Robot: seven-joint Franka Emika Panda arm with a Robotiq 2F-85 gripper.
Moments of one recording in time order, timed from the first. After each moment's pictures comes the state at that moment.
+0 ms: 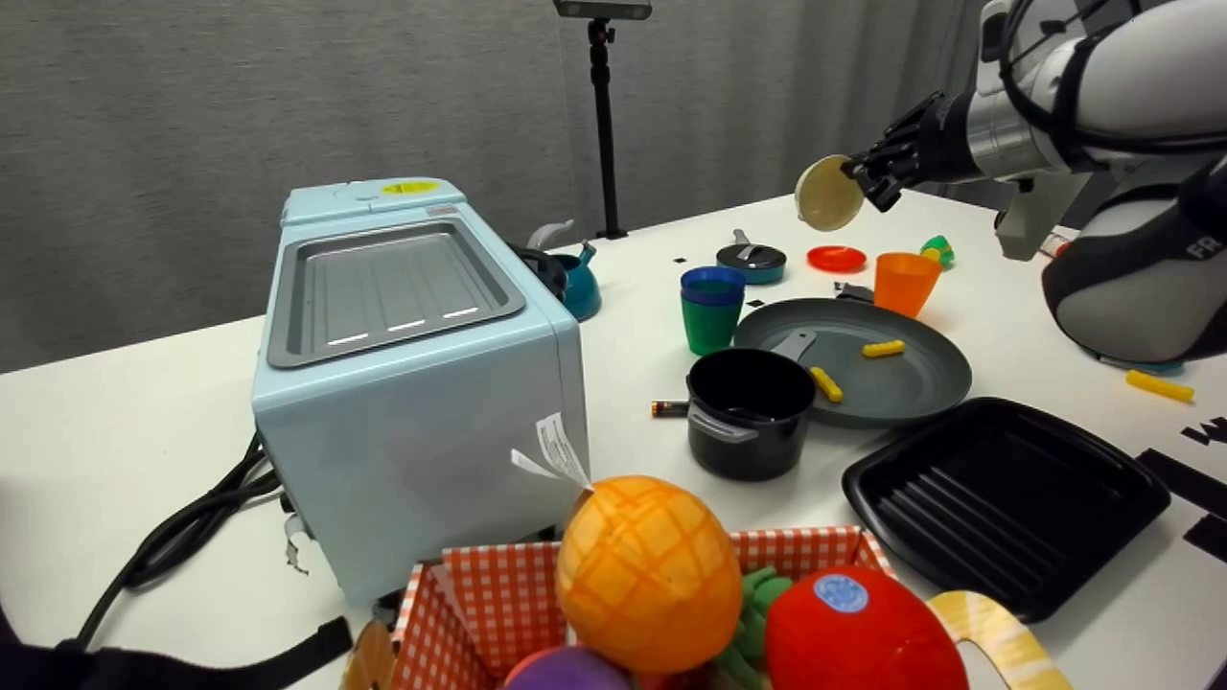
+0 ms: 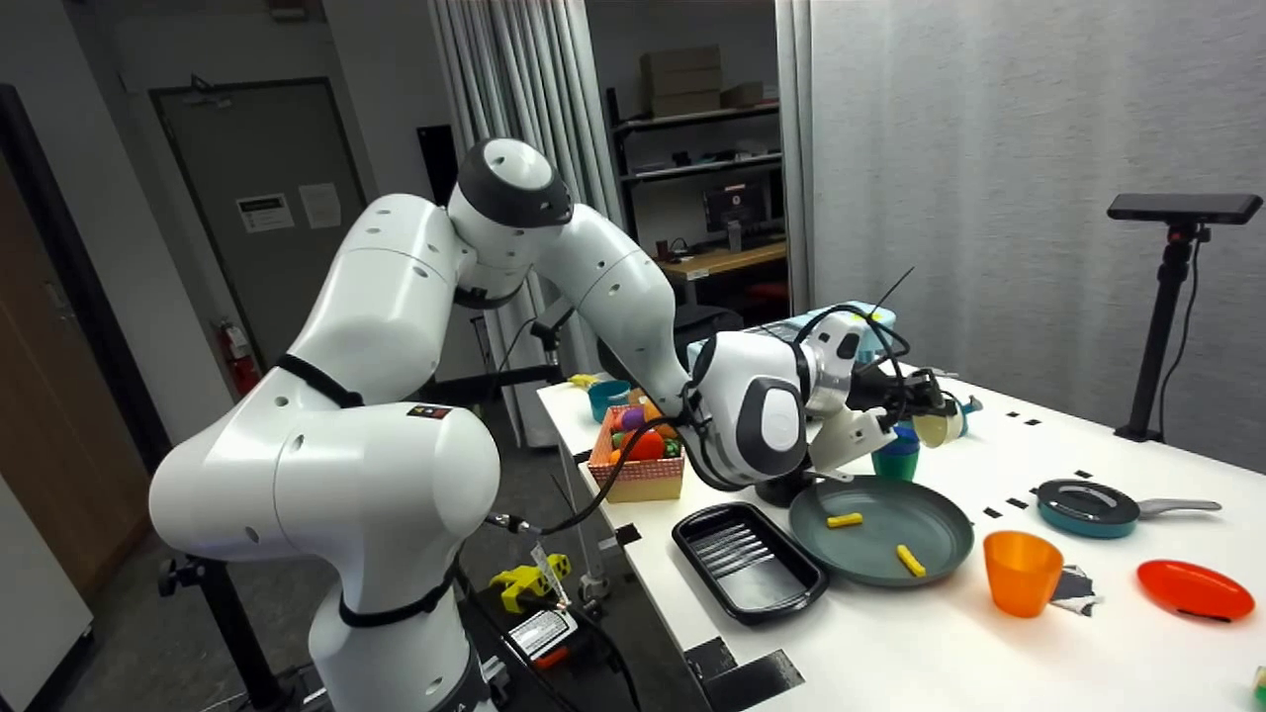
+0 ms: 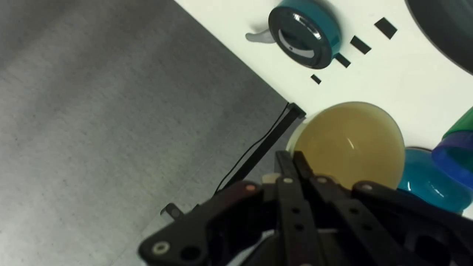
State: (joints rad) arm 0.96 0.91 -0.94 -2.30 0.30 3.83 -0.13
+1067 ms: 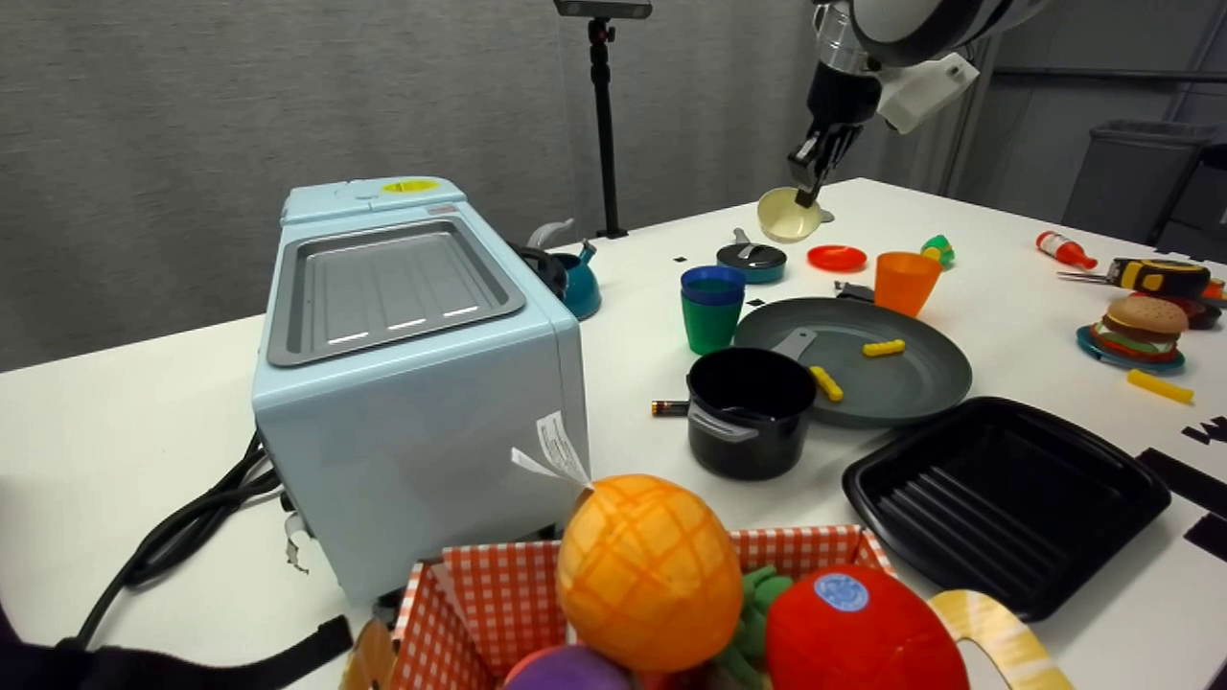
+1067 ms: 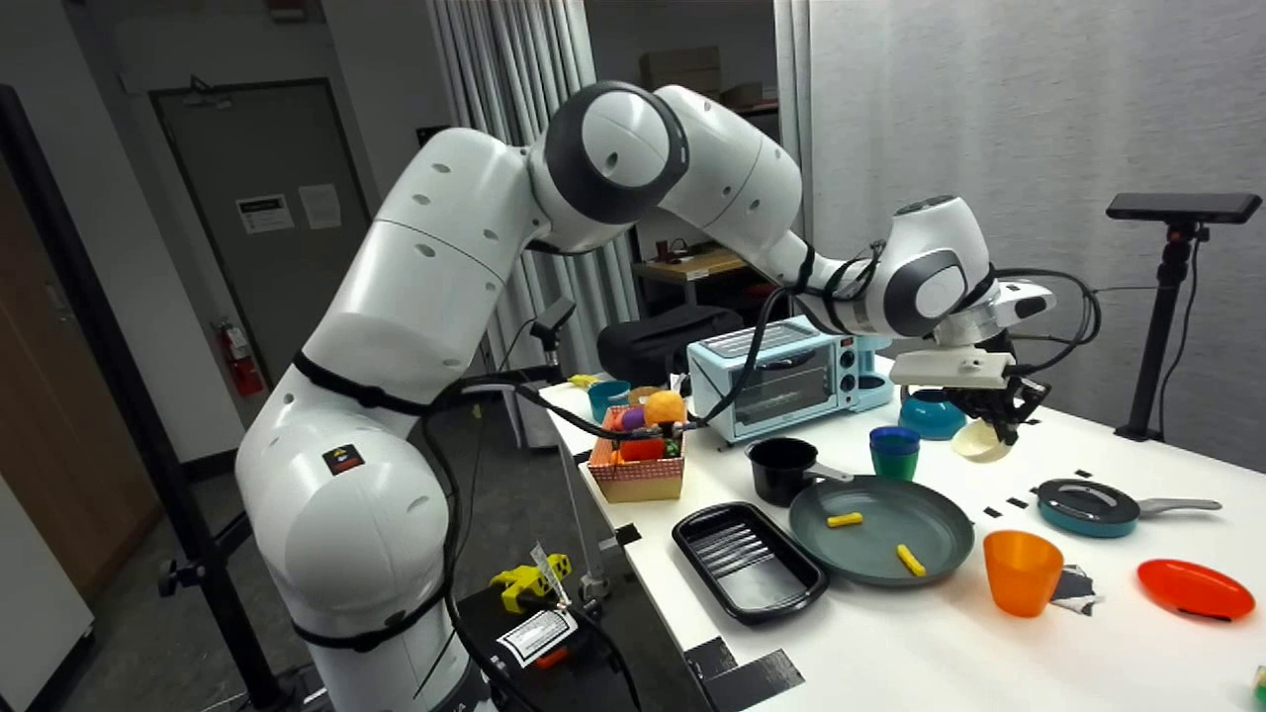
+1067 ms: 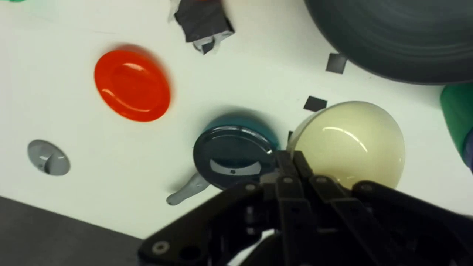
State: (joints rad) arm 0.20 0.72 -0.35 -1.56 0.11 2.57 -0.19
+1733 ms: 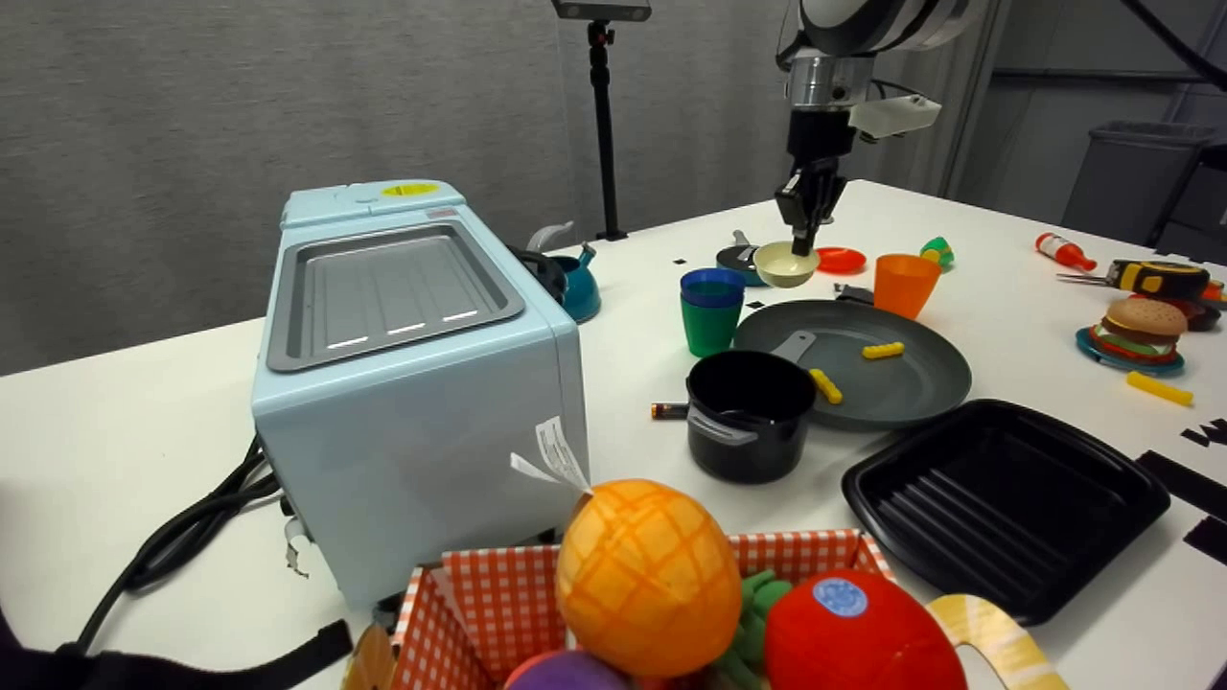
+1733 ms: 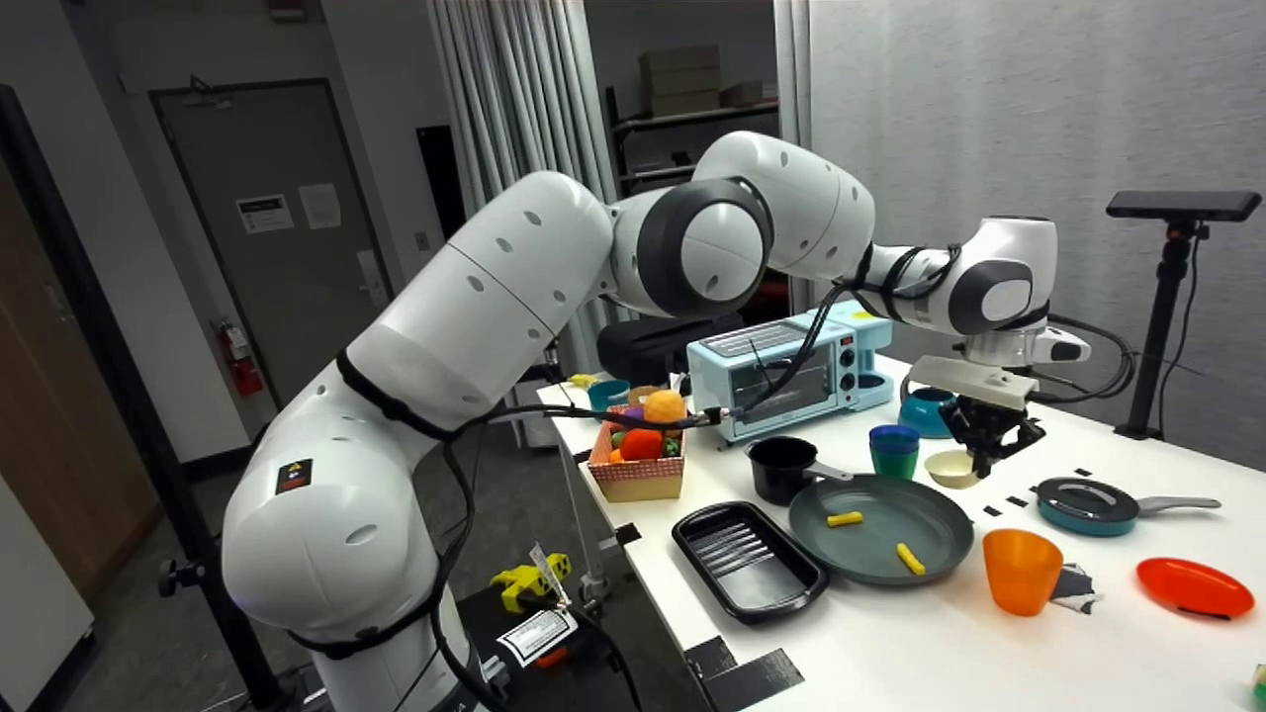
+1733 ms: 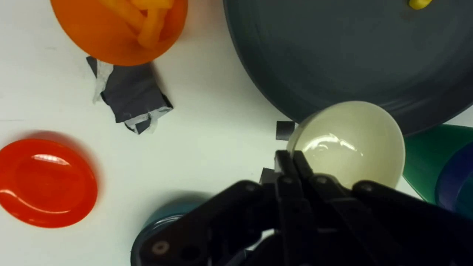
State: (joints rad) arm -0.06 0.96 -0.08 -1.12 0.10 2.05 -0.18
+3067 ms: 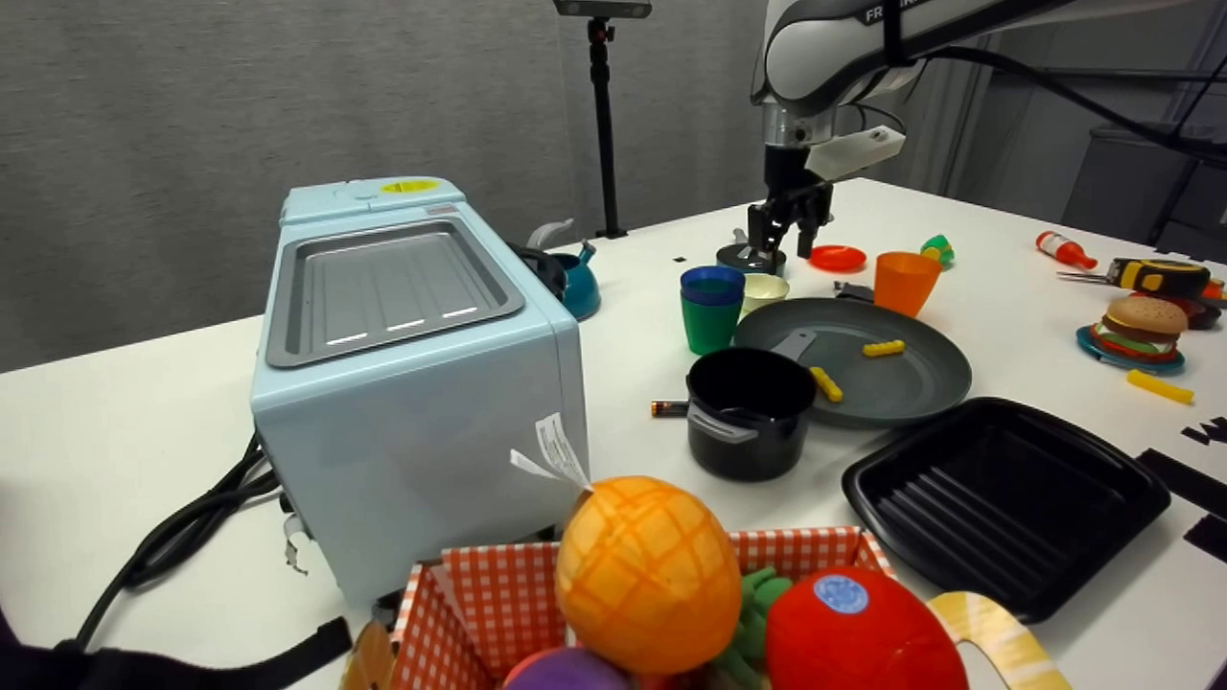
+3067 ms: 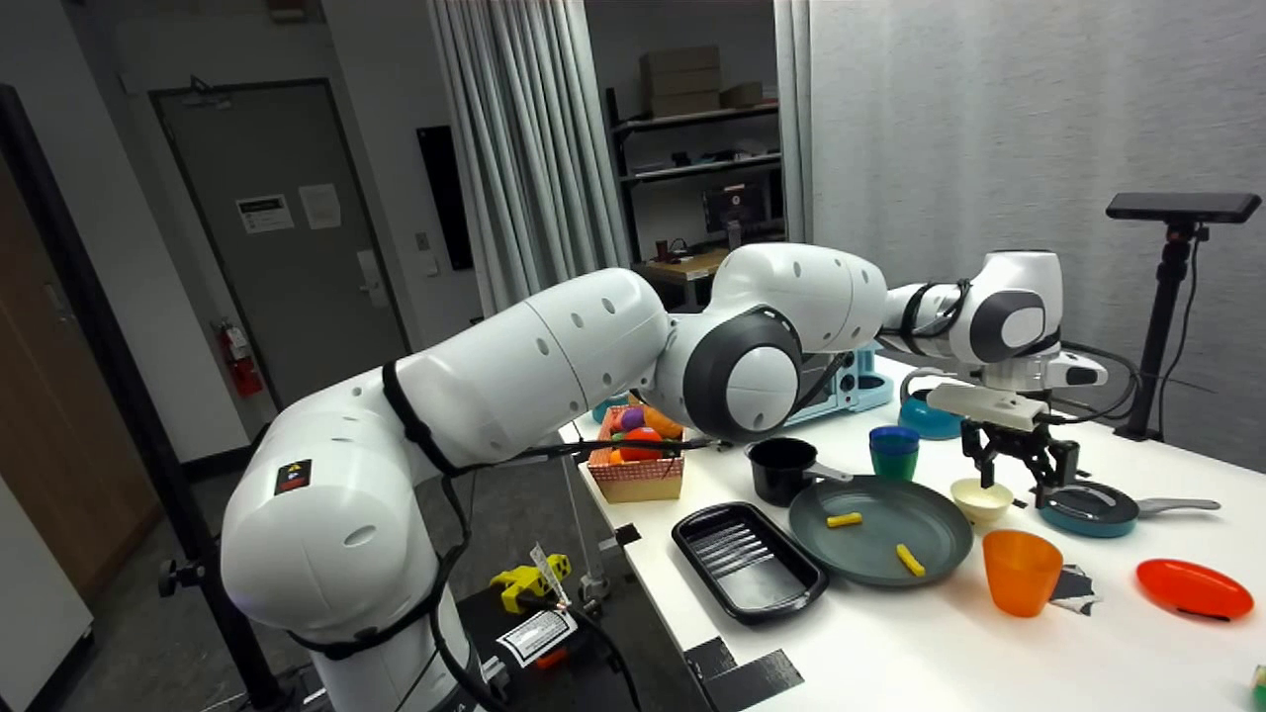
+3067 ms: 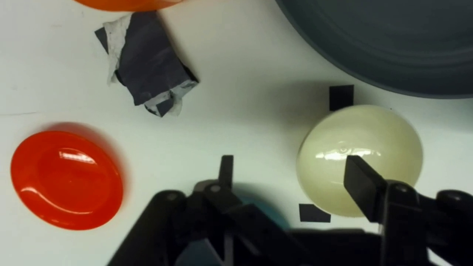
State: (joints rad) arm -0.06 1.32 -0.11 -0.58 0.02 1.89 0.00
